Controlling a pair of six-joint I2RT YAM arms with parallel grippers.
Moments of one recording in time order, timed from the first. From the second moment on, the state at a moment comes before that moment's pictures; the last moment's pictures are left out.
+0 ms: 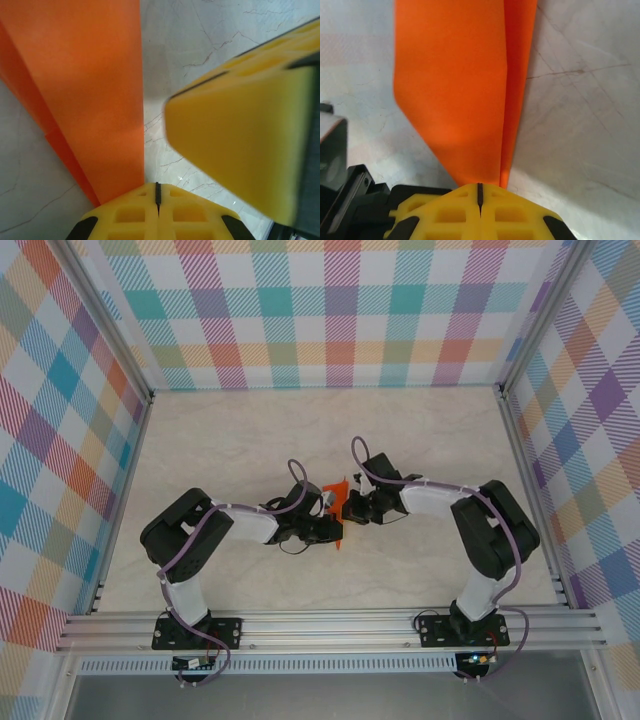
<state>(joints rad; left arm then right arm) -0.76 1.81 0.79 0.18 0.45 -0.79 0.57 1.75 0.92 -0.26 -0.48 0.73</state>
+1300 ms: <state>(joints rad) -0.76 1.81 0.77 0.21 0.44 -0.80 0.57 1.90 1.12 -0.35 -0.29 0.63</state>
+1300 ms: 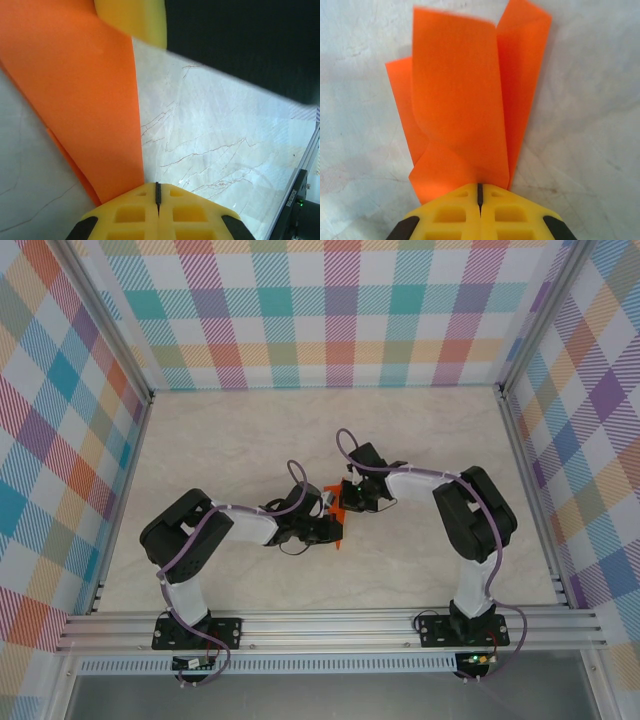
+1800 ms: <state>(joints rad) -0.76 1.80 0.76 0.24 0.40 -0.81 0.50 2.00 1.26 -0.43 -0.36 0.60</state>
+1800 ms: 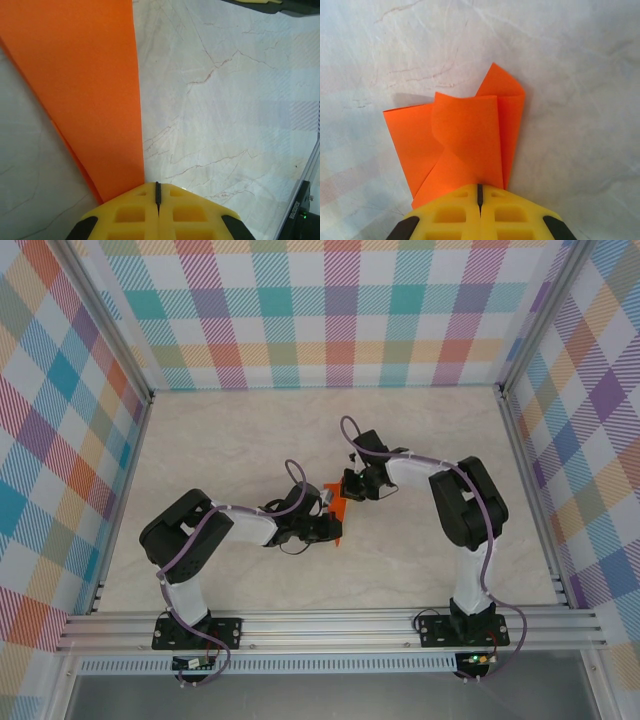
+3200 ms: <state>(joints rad) -0.76 1.78 0.72 0.25 0.40 -0.82 0.33 2.08 1.43 -0.46 -0.39 0.53</state>
